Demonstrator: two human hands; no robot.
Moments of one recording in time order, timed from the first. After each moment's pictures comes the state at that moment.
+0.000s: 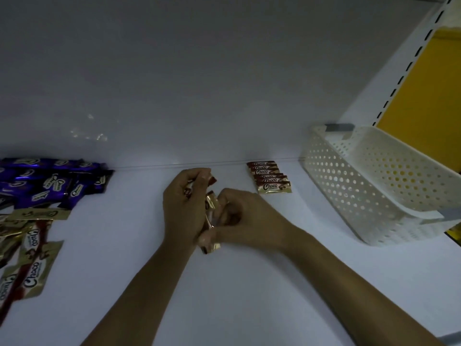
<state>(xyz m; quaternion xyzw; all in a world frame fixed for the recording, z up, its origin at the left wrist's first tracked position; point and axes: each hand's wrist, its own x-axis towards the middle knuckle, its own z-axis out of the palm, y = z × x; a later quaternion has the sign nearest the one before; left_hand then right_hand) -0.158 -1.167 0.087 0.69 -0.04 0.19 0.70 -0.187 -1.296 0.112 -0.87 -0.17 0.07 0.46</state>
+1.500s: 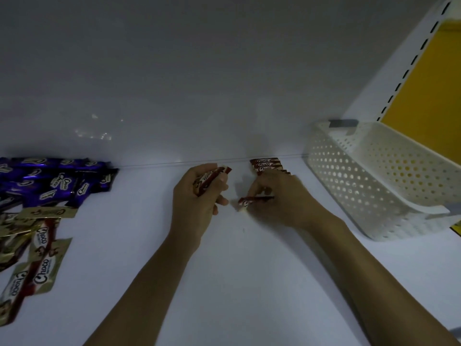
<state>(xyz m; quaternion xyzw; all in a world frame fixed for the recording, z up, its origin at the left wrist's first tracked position) -0.164 -1.166 0.095 0.65 -0.04 0.06 0.76 -0.167 -1.339 0.113 -0.96 -0.11 -0.07 0.23</state>
